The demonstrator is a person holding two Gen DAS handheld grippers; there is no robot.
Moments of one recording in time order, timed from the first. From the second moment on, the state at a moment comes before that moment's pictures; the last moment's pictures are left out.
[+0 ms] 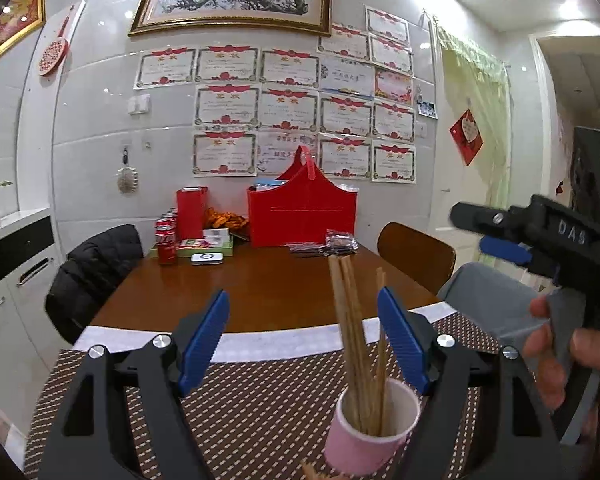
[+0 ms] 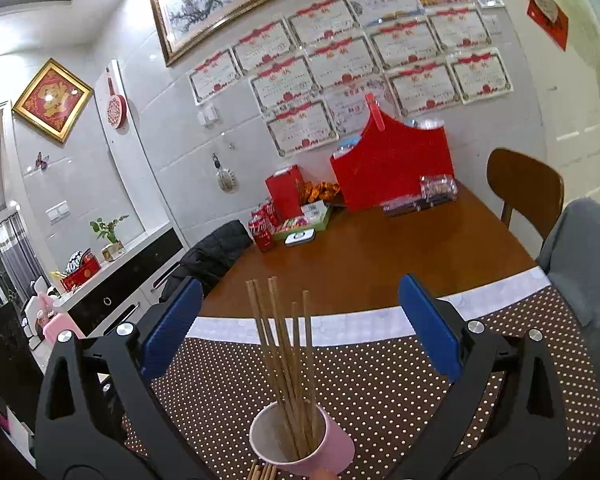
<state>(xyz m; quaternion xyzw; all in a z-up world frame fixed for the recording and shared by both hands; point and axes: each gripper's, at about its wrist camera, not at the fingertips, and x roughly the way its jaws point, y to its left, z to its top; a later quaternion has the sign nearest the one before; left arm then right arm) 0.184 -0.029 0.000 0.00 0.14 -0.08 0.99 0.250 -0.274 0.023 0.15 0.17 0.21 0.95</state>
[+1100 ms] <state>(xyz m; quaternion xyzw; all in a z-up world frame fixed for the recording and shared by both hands) 0.124 0.000 -0.105 0.02 0.30 -0.05 0.95 0.174 -0.237 -0.095 0.07 0.31 0.18 0.93</state>
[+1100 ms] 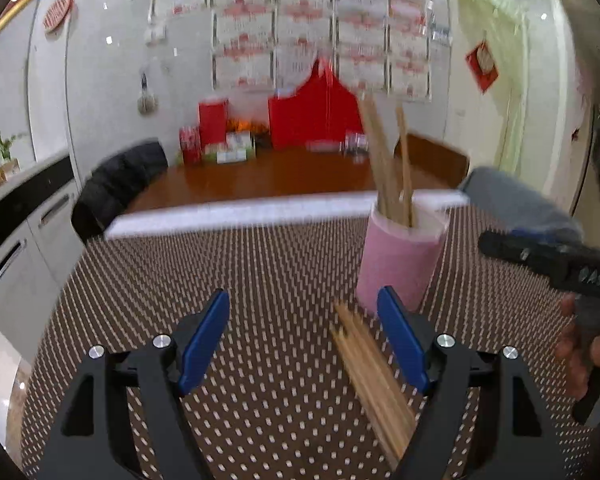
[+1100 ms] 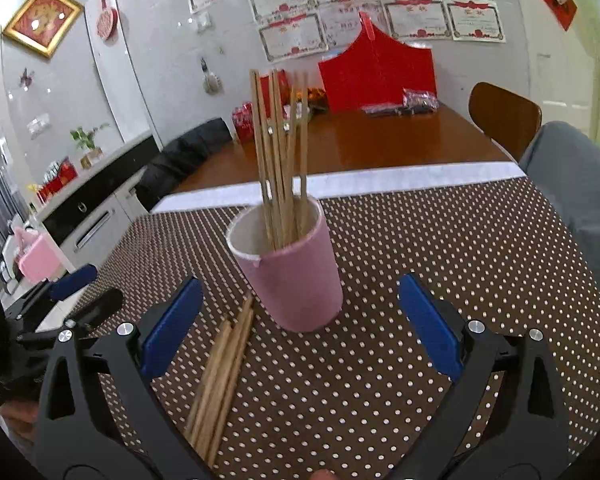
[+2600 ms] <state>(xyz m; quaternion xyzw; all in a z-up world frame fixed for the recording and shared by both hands) 0.088 -0.031 -0.187 0.08 0.44 -0.05 0.90 0.186 -0.192 -0.153 -0.07 0.43 0.21 0.88</state>
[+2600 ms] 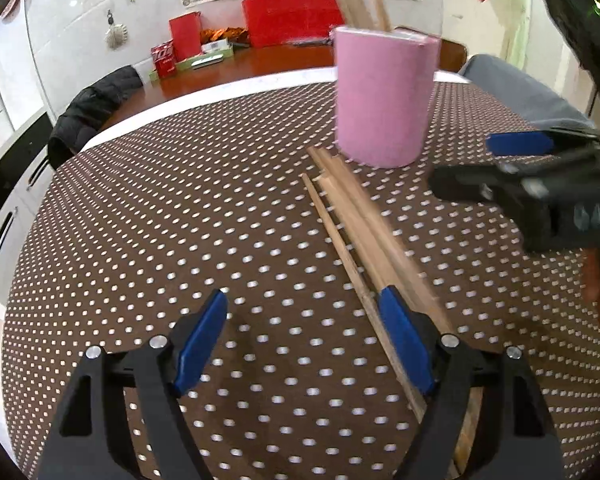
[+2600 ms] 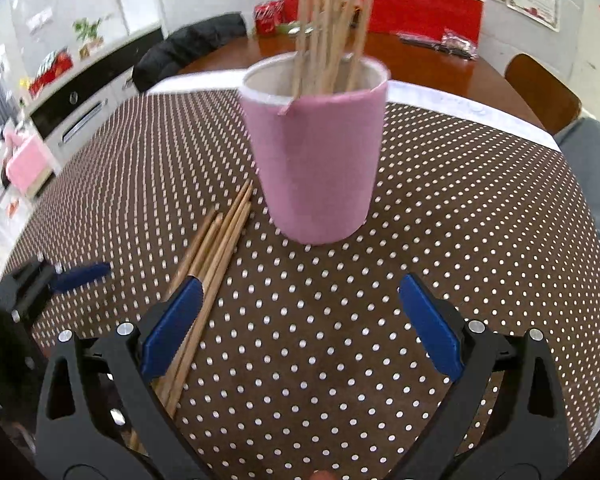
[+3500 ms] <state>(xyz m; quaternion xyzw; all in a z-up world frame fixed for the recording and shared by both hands) 0.118 0.011 -0.181 0.06 0.44 -0.03 0.89 0.165 -0.159 -0.185 -0.17 0.45 0.23 0.84</state>
